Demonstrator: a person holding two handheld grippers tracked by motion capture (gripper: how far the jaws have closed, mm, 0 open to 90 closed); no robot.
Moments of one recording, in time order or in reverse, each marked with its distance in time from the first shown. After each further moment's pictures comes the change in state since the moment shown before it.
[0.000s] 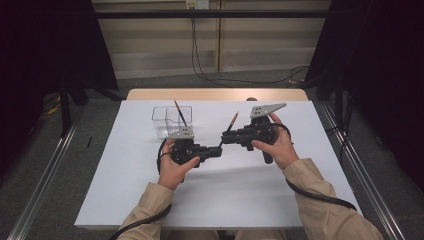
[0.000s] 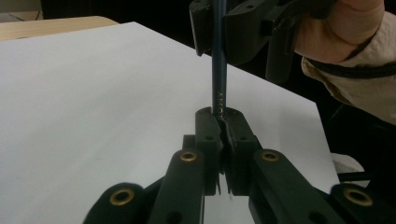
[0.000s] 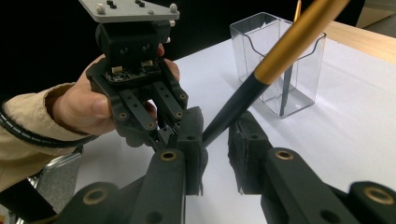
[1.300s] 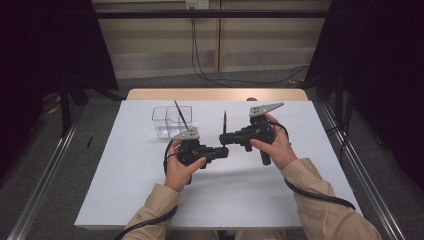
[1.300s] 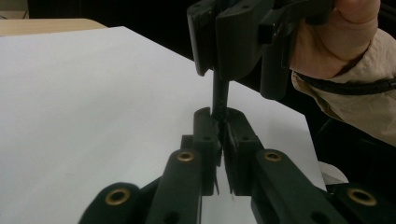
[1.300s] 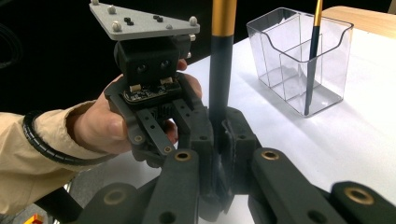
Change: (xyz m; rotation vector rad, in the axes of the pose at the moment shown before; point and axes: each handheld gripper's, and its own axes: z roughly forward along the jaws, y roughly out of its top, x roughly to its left) left arm -0.005 -0.001 0.015 -0.046 -0.047 -0.019; right arm -0.002 -0.001 0.005 -0.003 0.082 0.064
